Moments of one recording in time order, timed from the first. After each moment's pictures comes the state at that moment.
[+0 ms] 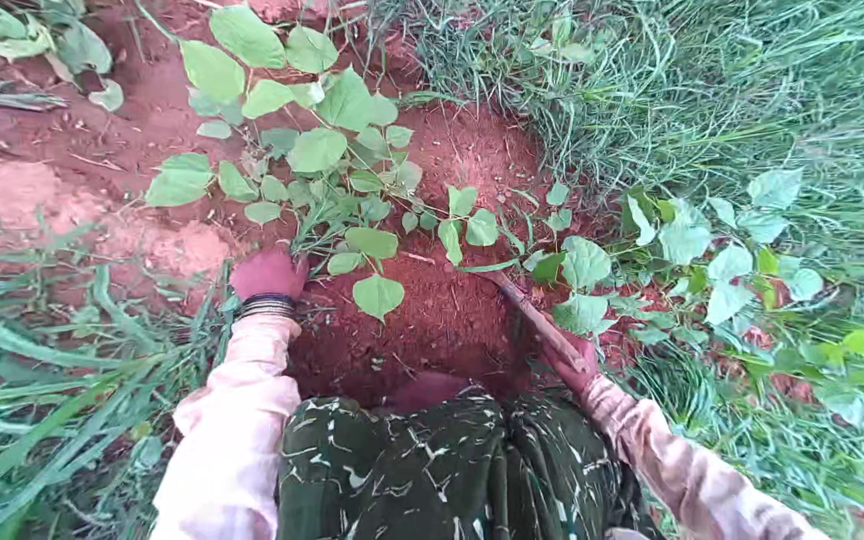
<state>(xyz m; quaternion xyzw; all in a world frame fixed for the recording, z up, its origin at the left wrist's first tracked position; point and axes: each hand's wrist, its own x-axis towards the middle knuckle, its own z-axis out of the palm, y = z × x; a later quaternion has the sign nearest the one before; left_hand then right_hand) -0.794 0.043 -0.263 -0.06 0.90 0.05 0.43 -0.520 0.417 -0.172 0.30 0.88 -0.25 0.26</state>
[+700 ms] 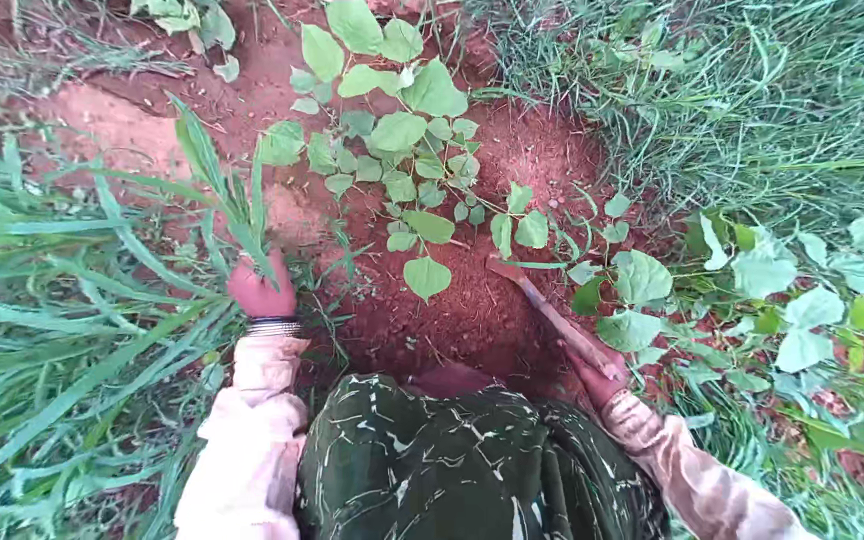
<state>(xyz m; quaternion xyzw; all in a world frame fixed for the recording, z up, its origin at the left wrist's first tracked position) -0.726 -0.022 -0.239 -0.28 0.90 0.34 0.06 -0.528 0.399 -0.178 0.29 0.89 -0.31 0.19</state>
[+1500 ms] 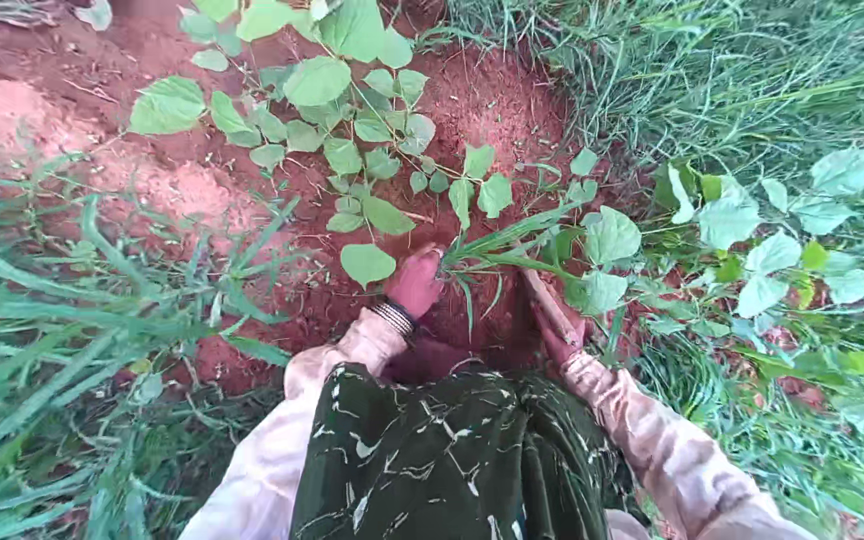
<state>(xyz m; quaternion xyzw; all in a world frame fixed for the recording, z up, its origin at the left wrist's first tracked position) -0.704 0.166 -0.204 0.14 0.80 0.34 0.48 -0.516 0.397 -0.204 0.33 0.88 -0.29 0.15</state>
